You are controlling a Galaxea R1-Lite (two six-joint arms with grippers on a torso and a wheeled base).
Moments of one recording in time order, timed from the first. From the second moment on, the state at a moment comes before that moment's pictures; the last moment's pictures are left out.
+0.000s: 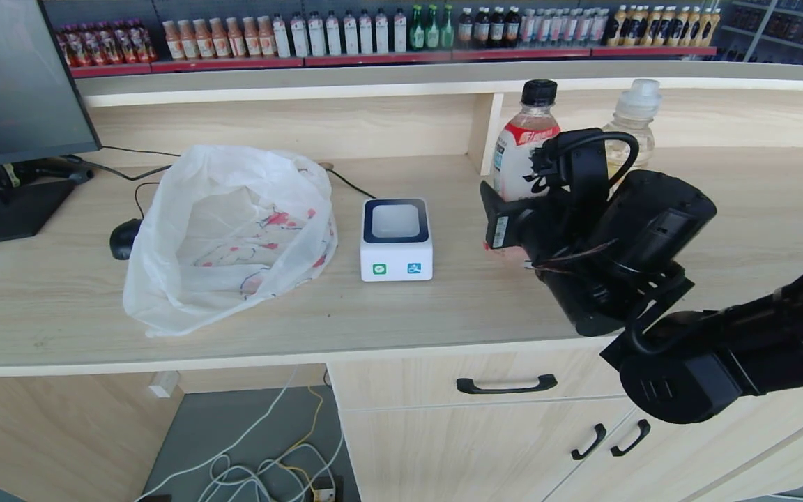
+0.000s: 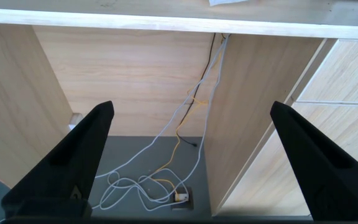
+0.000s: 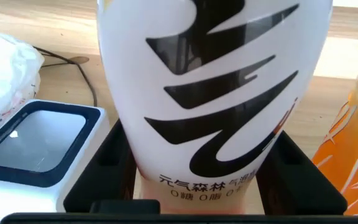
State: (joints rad) left arm 0.00 0.00 0.00 0.00 0.00 0.01; right arm 0.62 1.93 -1.01 -1.24 -0.43 -0.23
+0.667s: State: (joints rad) left arm 0.00 0.00 0.00 0.00 0.00 0.01; right arm 0.74 1.70 -0.74 -1.24 -0.43 -0.23
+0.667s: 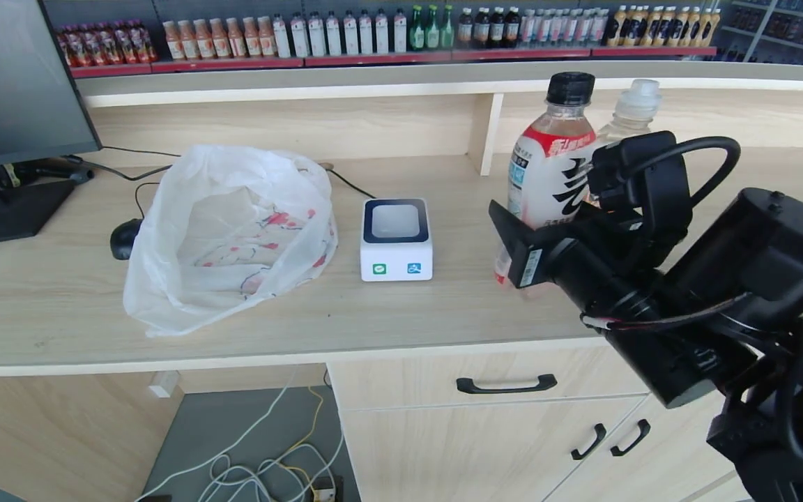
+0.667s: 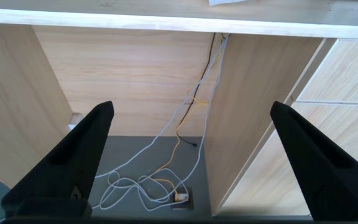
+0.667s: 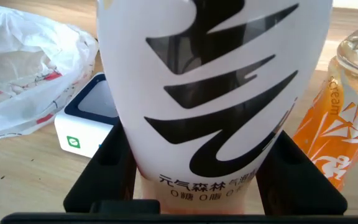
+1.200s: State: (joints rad) left arm 0.00 0.00 0.00 0.00 0.00 0.01; right arm 0.75 1.42 -0.43 -1.24 -0.44 -0.23
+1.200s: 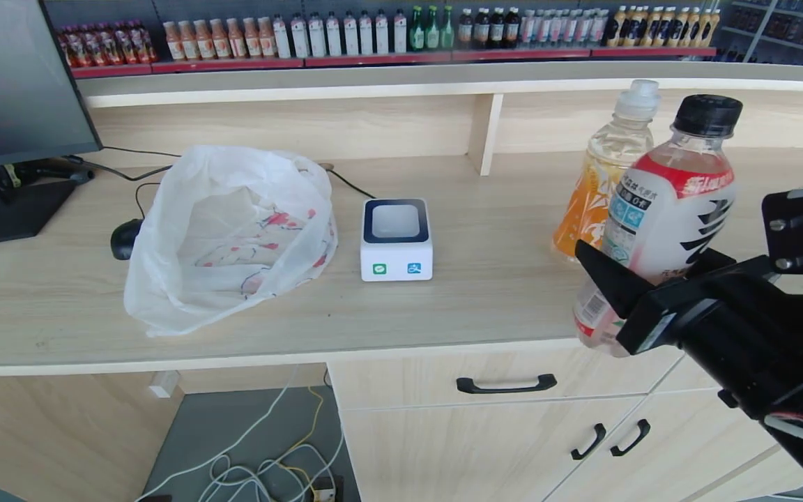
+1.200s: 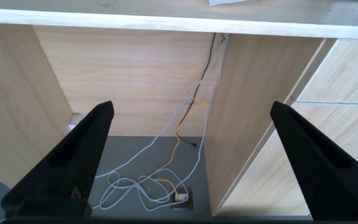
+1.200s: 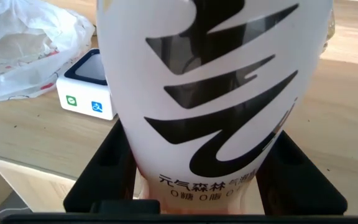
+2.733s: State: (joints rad) left arm 0.00 0.00 0.00 0.00 0.00 0.01; right arm 0.76 1.42 -0.34 -1.24 0.28 0.08
